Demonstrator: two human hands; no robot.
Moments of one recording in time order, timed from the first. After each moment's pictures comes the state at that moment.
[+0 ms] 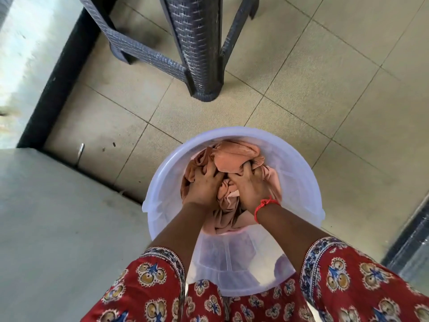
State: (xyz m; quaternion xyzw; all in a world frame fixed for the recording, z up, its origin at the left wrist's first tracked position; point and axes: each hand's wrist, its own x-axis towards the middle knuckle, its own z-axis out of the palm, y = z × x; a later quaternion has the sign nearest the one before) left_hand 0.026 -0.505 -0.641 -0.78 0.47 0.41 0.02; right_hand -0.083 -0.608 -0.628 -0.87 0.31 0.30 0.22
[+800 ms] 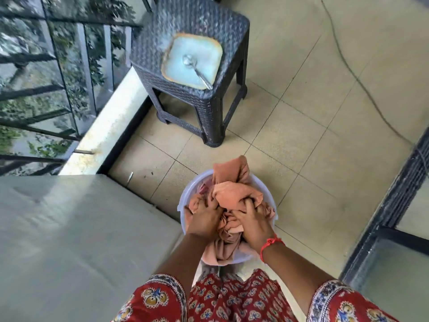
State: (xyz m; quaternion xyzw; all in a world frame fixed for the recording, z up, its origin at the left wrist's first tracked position) left_hand 0.031 -0.500 -0.380 -0.78 0.45 0.43 0.08; right_hand -0.099 -0.608 -0.353 -0.80 0.41 0.26 0.36
